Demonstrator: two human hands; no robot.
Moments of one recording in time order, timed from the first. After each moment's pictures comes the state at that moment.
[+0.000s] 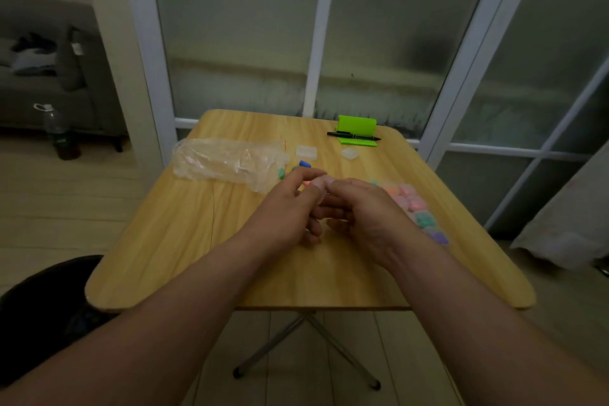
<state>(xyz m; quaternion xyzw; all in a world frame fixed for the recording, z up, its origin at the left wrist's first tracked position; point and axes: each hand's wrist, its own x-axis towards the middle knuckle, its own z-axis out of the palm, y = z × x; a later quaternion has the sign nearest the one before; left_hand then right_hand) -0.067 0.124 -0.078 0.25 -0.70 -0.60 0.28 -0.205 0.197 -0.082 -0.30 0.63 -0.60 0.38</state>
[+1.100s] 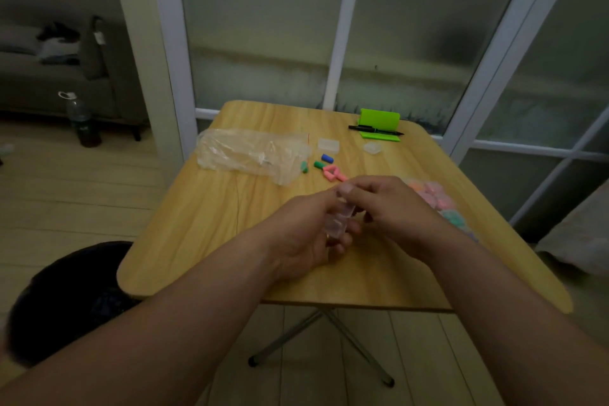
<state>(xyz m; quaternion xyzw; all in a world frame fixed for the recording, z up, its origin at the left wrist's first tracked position) -0.052 0.131 -0.076 0.27 -0.48 -0.83 0.11 -0.207 0.201 -0.070 -0.49 0.72 -0.41 0.27</state>
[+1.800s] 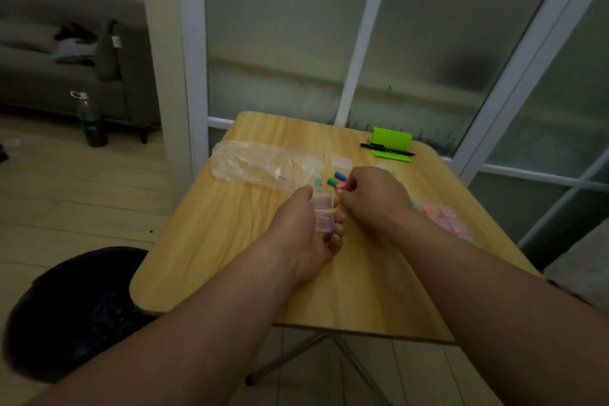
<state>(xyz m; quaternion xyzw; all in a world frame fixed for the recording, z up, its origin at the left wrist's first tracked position) -0.059 0.103 -0.077 0.35 -0.28 -0.86 0.24 -0.232 0.102 -0.084 -0.50 0.85 -0.14 -0.08</state>
